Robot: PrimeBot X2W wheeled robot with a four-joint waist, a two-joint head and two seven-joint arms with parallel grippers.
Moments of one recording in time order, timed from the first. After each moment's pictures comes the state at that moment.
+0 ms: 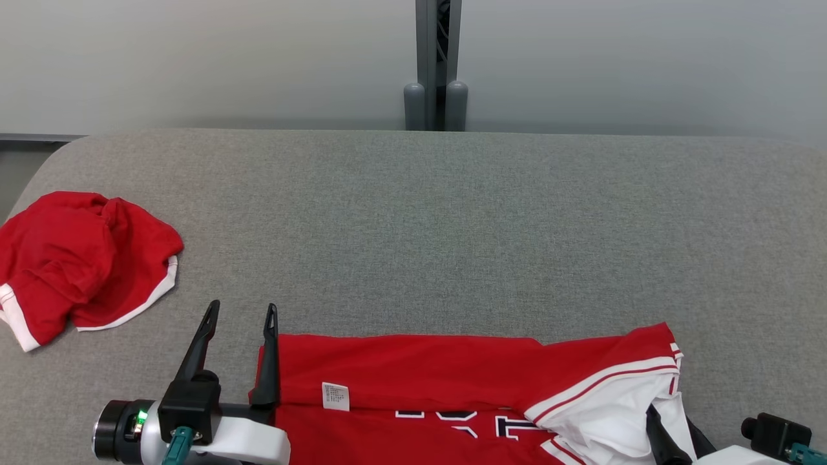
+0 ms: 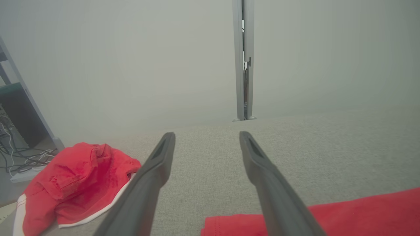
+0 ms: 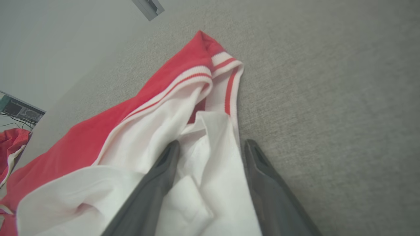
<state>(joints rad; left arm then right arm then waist) -0.01 0.05 -0.10 0.14 -0.03 0.08 -0.26 -0.11 -0.28 0.48 0.65 1.02 0.13 -0.27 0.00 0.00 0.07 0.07</state>
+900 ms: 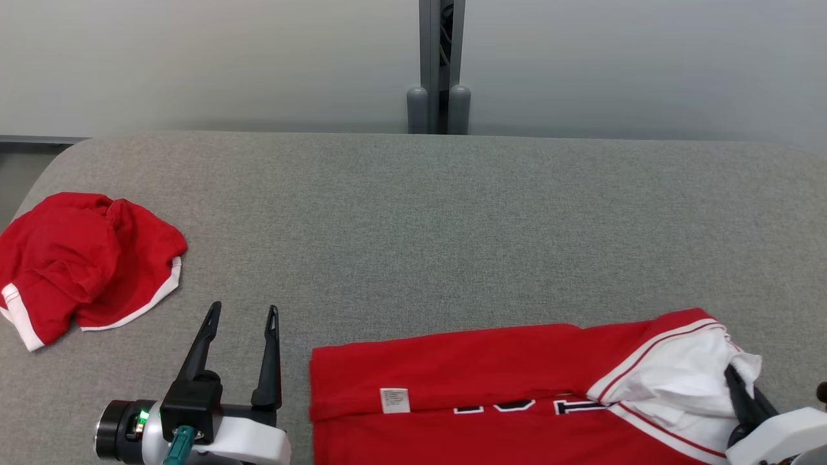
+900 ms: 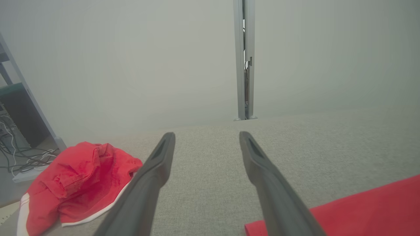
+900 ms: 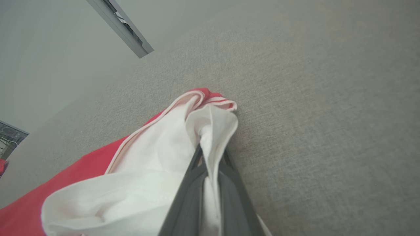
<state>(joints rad) -0.01 0.05 -0.10 0.15 -0.02 0.08 -0.26 -0.19 -0.39 0.45 0.69 1.08 0.13 -0.26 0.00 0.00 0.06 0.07</state>
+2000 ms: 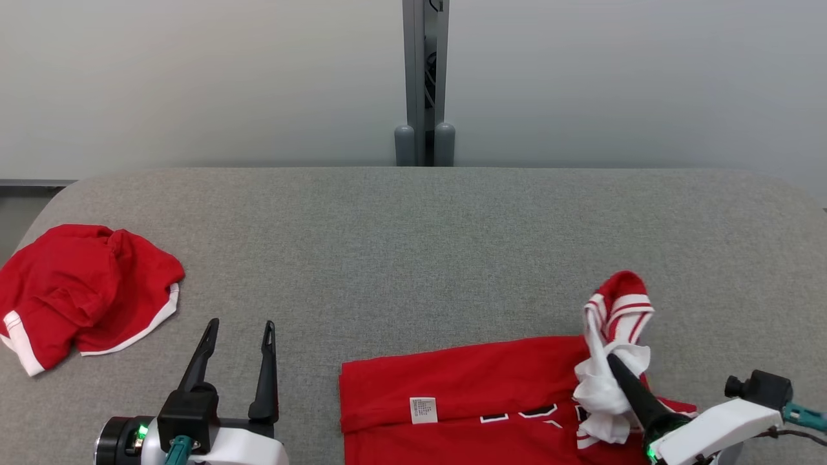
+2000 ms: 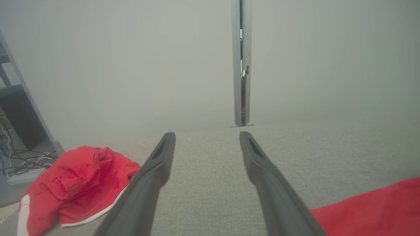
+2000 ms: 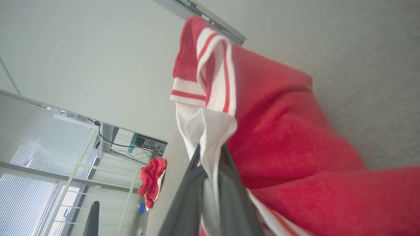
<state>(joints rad) 0.01 0.05 -0.10 0.18 -0.05 0.08 -0.26 -0.12 -0.38 0.55 0.27 1.51 0.13 -0.12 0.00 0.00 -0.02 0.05</state>
